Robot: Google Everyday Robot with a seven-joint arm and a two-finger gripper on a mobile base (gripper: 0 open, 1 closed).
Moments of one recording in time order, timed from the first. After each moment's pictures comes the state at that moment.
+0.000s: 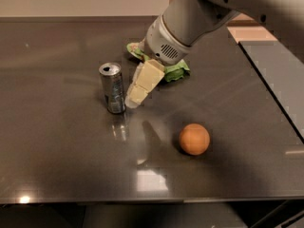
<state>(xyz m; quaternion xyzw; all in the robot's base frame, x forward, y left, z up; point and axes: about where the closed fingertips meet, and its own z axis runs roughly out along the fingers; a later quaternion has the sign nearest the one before) 0.523 0.030 0.937 -0.64 0.69 0.17 0.28</state>
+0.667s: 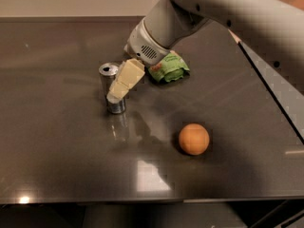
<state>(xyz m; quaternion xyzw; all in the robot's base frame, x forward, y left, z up) 0.550 0.073 0.921 -0.63 0.69 0.21 0.28</state>
